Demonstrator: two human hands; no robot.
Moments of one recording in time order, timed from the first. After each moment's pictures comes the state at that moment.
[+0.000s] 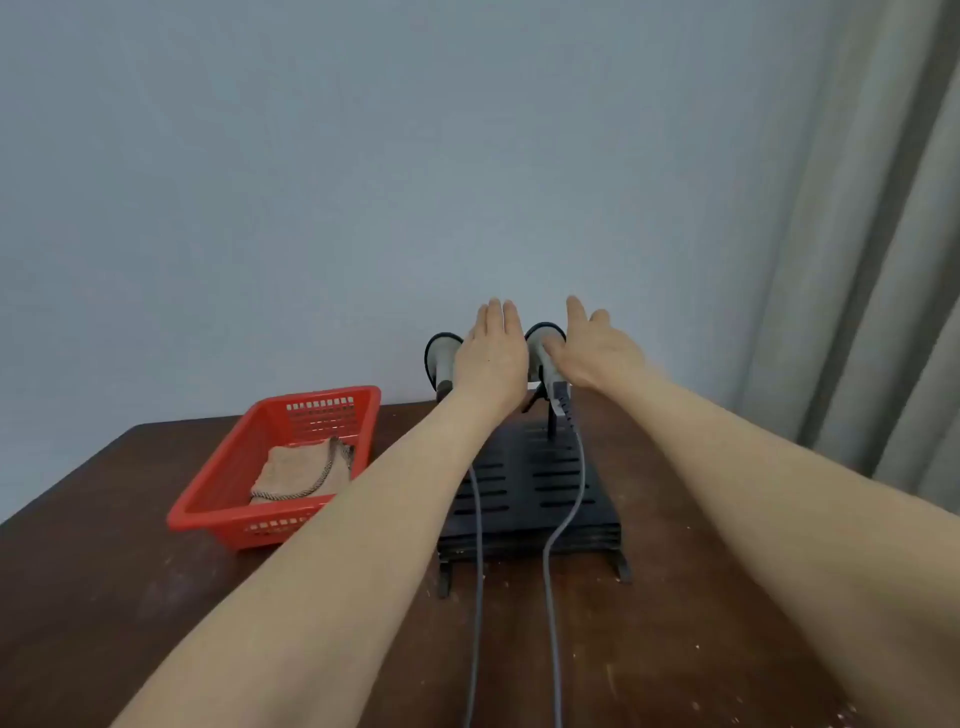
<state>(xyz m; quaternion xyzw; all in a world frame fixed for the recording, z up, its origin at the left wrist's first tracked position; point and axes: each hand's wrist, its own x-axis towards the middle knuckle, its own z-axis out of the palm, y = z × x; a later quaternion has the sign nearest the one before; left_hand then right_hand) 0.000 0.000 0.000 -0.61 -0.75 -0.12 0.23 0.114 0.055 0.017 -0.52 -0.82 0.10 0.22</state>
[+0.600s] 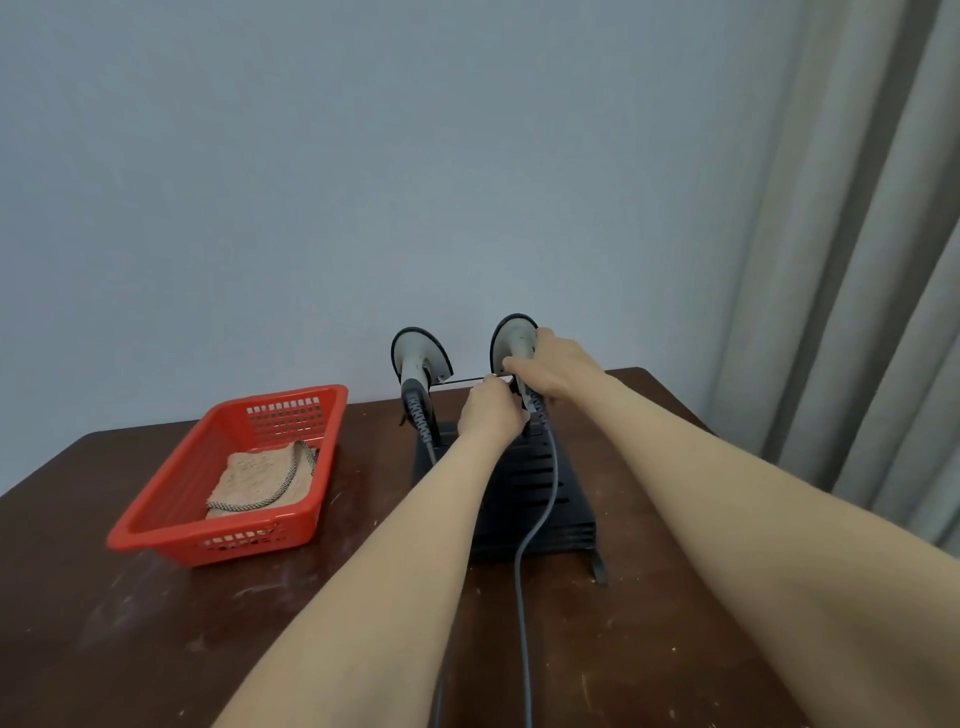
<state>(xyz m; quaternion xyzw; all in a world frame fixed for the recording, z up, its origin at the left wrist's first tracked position) 0.018 0.036 -0.057 -0.50 -0.80 -0.31 -0.13 0.109 0.065 -0.002 -0.52 -0.80 0.23 0.20</state>
